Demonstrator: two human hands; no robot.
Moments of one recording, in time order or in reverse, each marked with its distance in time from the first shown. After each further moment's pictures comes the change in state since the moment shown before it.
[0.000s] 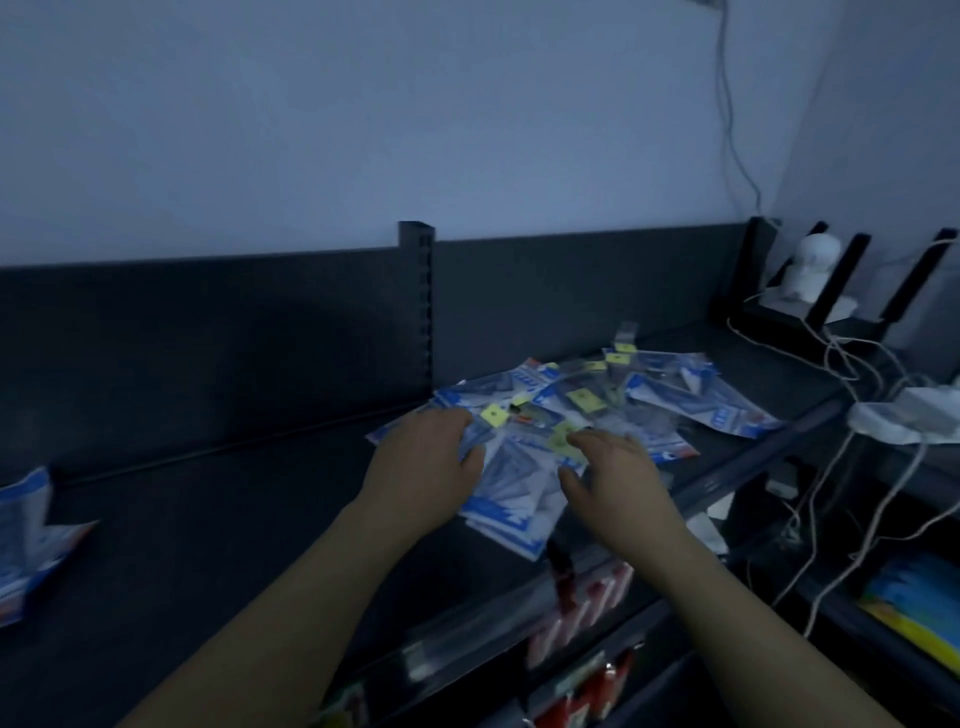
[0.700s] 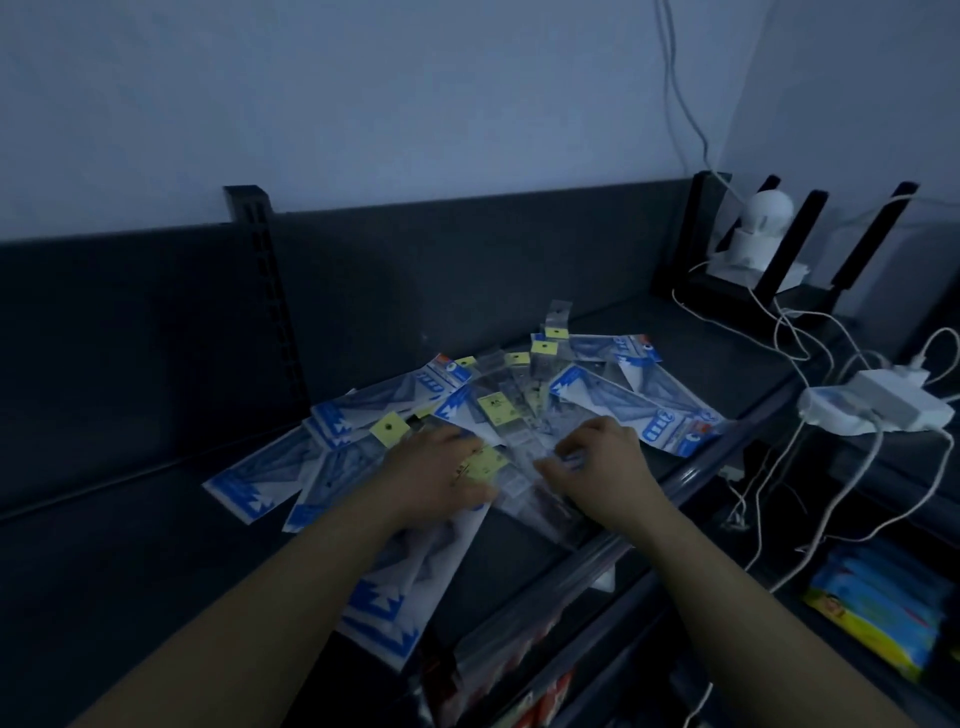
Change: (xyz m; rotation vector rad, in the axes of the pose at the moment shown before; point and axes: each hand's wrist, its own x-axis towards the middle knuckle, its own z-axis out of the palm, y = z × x) left_hand 0.132 0.031 0.131 0.037 -0.508 0.142; right_hand 0.081 0.132 0.009 0.106 -0.103 0.271
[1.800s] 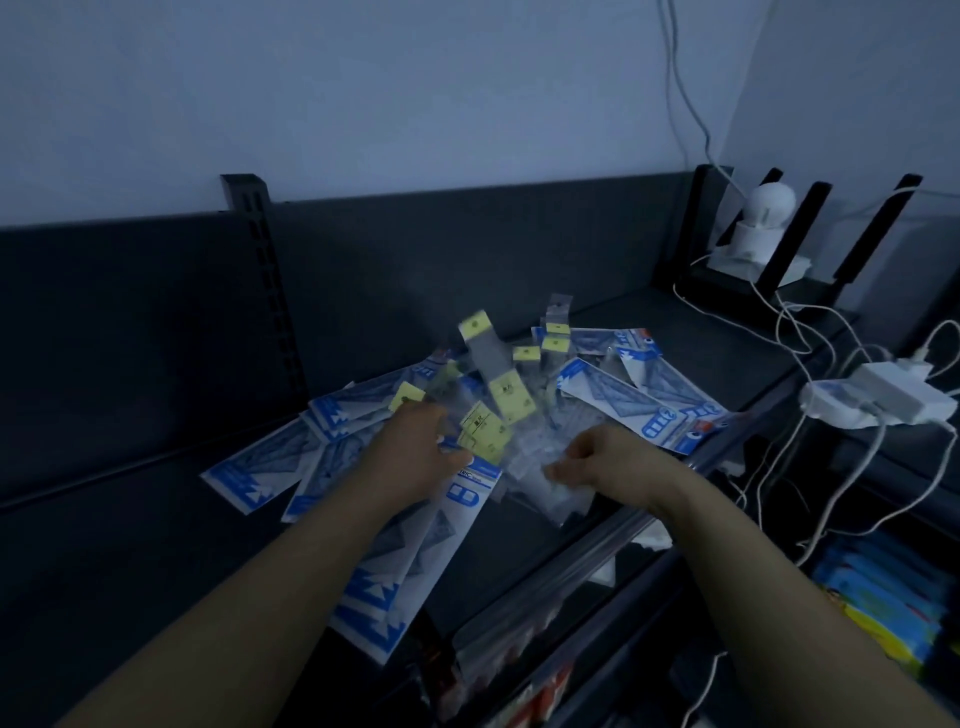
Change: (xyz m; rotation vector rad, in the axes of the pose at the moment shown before) left_hand -0.001 -0.007 0.002 -0.339 0.351 -0.161; right_hand 0.000 0.001 -0.026 0.287 -0.335 0.056
